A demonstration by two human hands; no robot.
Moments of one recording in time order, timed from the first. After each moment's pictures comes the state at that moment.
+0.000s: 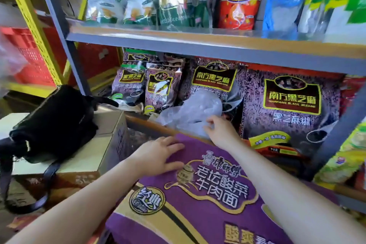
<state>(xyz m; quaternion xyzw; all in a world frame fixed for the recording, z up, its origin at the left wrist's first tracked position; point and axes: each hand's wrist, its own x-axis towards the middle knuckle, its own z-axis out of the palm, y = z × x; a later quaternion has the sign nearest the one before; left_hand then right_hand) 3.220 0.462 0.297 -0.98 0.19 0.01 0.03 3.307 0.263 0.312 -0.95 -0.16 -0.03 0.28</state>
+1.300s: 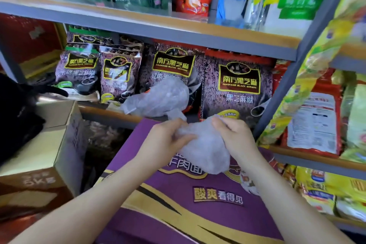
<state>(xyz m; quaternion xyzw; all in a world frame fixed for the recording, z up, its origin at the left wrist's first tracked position) 3.181 0.373 0.318 -0.85 0.23 -0.20 -0.42 3.175 0.192 0.343 -0.86 -0.08 -0.15 0.48</state>
